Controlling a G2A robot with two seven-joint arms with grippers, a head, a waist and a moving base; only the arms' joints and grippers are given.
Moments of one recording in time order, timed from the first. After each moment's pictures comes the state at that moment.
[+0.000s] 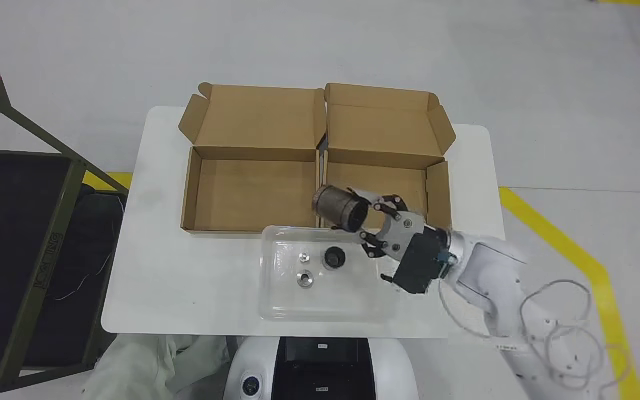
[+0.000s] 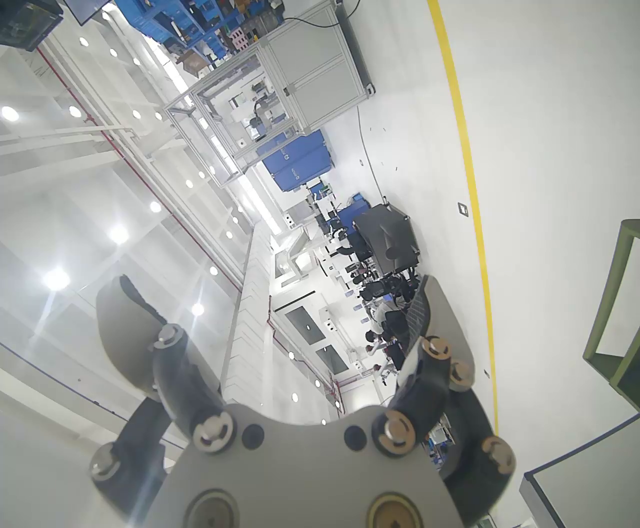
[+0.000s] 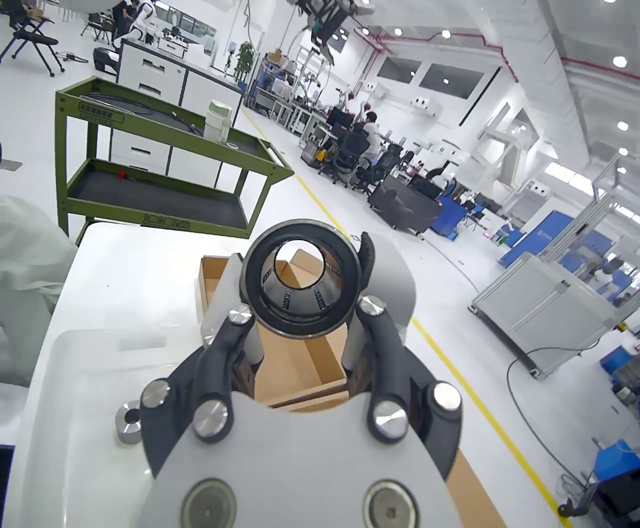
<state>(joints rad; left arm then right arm) 0.15 -0.27 -1.06 -1.30 2.57 -0.51 0.65 -1.34 -1.11 1.17 -1.95 -1.57 -0.65 -0.34</state>
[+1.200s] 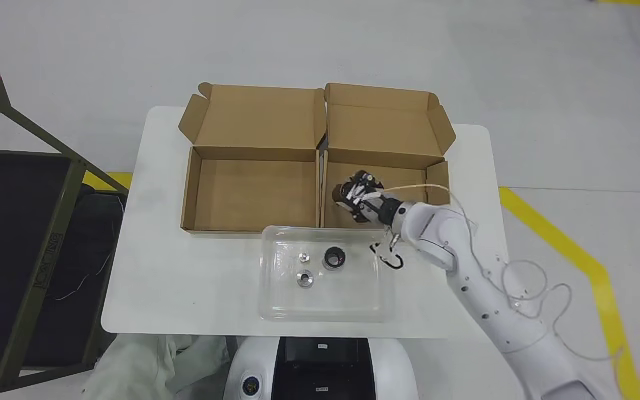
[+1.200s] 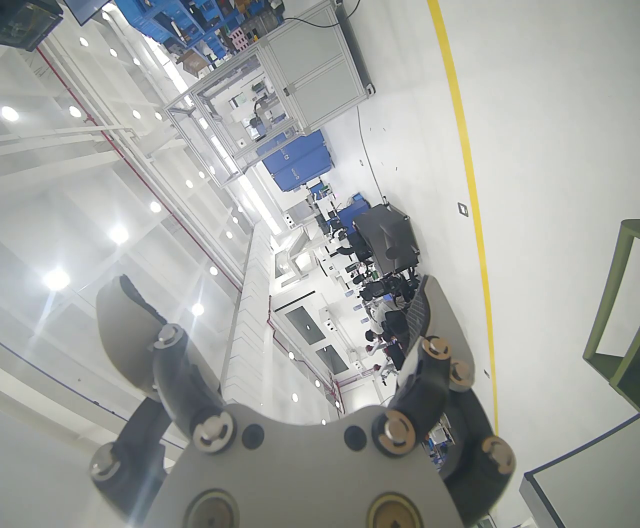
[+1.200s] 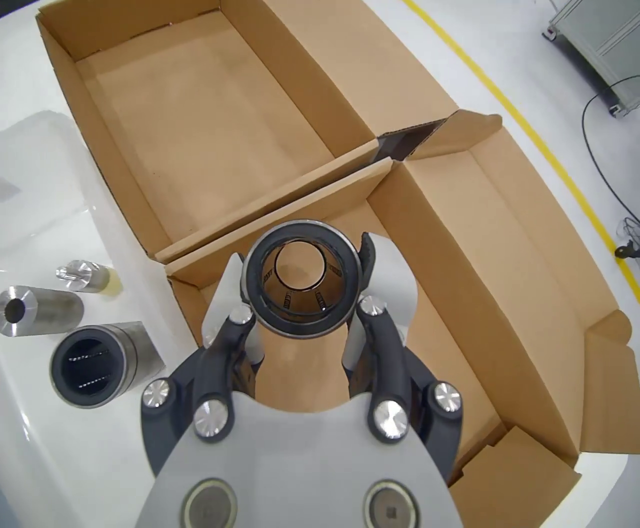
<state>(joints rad) 0.15 -0.27 -1.06 -1.30 2.57 -0.51 0.65 -1.03 -1.21 0.93 -1.54 -1.27 -0.44 0.45</state>
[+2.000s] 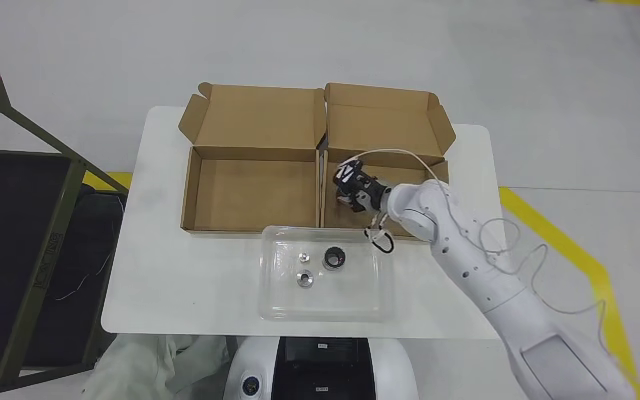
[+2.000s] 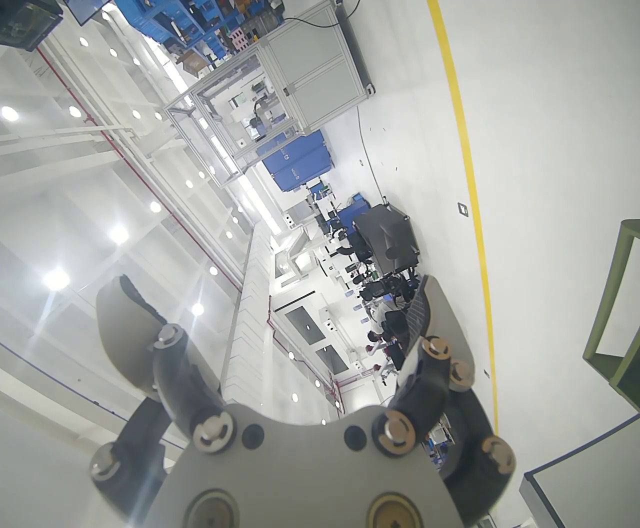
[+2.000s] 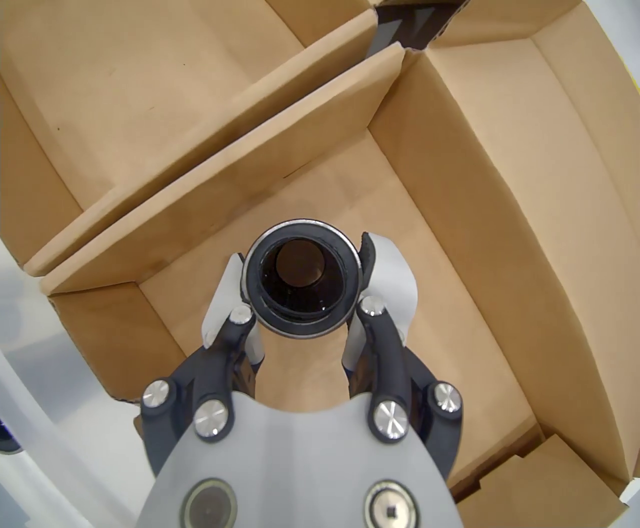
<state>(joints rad) 0.15 -0.27 -1.06 -1.30 2.57 -0.51 0.65 -0.82 -1.29 0.80 -1.24 -1.14 -0.40 0.60</state>
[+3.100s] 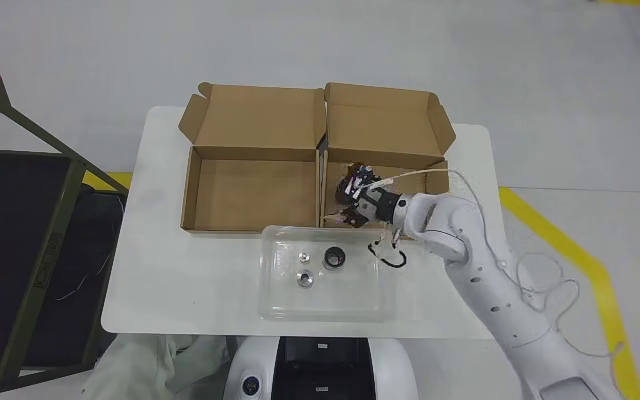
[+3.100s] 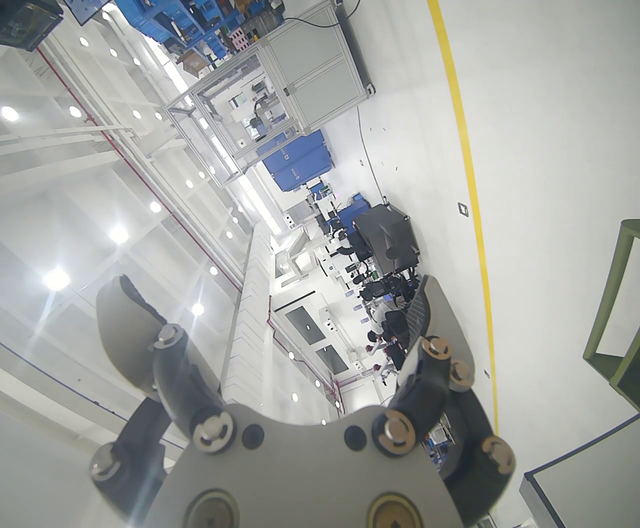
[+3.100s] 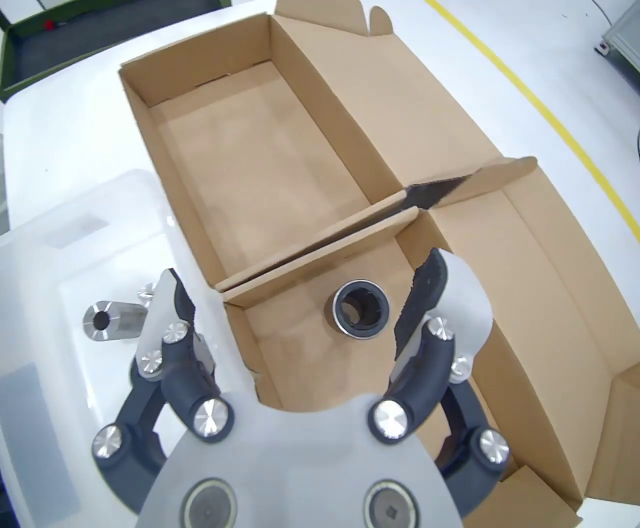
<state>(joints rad) 0.15 -0.27 -1.06 -1.30 2.57 -0.51 0.65 -1.05 -1.22 1.01 -1.65 -1.13 -0.61 0.54</state>
